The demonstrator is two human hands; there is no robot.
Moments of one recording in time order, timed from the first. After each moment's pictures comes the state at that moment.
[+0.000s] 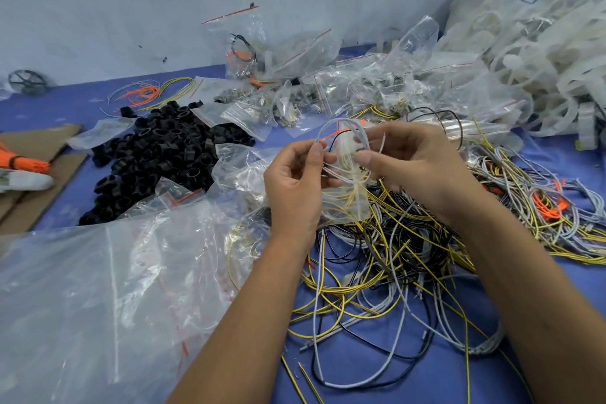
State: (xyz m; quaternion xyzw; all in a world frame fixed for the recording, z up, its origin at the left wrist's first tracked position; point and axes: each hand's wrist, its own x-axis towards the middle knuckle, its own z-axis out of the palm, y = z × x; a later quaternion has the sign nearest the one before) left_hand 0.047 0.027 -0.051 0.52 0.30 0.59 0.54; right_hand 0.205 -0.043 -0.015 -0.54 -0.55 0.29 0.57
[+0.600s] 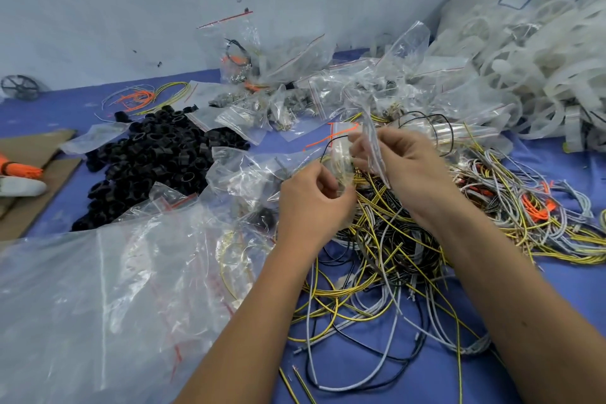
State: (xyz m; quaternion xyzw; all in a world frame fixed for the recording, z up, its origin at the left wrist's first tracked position) left_hand 0.053 0.023 -0.061 0.73 0.44 0.40 0.33; right_hand 0.192 -0.033 -0.017 -0.57 -0.45 0.28 0.62
